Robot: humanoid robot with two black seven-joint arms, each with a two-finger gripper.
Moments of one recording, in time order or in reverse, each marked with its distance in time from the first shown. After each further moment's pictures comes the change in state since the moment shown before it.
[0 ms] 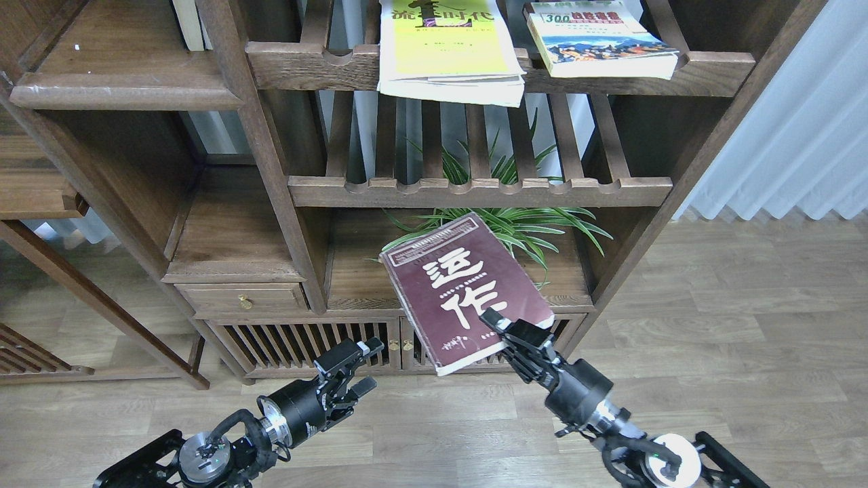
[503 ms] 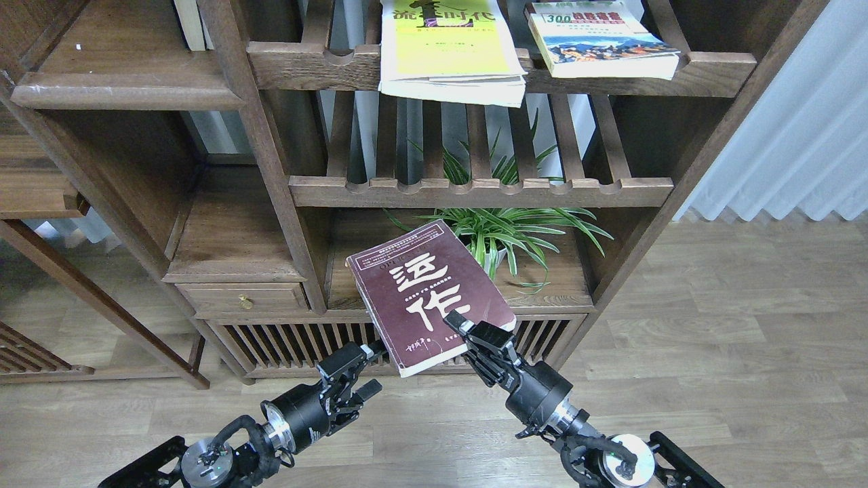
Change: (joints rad) left arm 0.119 0.036 -0.011 -0.070 0.000 0.000 -0.003; right arm 0.003 0.077 0.003 -0.135 -0.002 0.000 0.001
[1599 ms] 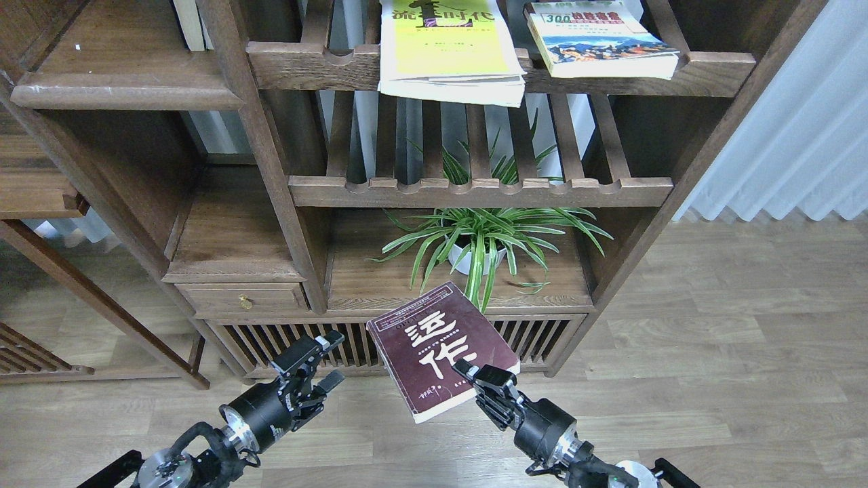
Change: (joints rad) left arm -0.038 0.005 -0.117 -0.064 -0.005 0.000 -0.036; right arm 0.046 0.012 -0.011 -0.146 -0.055 0.000 -0.036
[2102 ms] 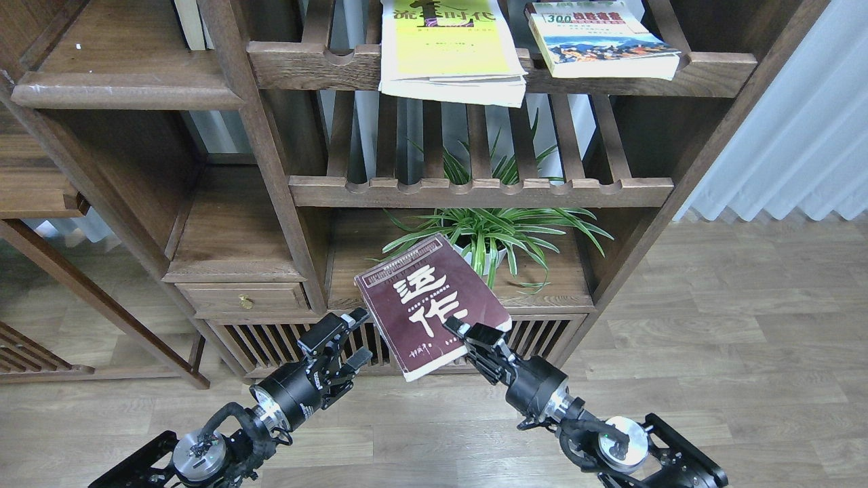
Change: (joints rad) left arm -0.018 -0.035 -0.003 0.021 0.001 0.000 -0.007; right arm 0.073 0.000 0.000 0.040 0.012 0.000 0.011
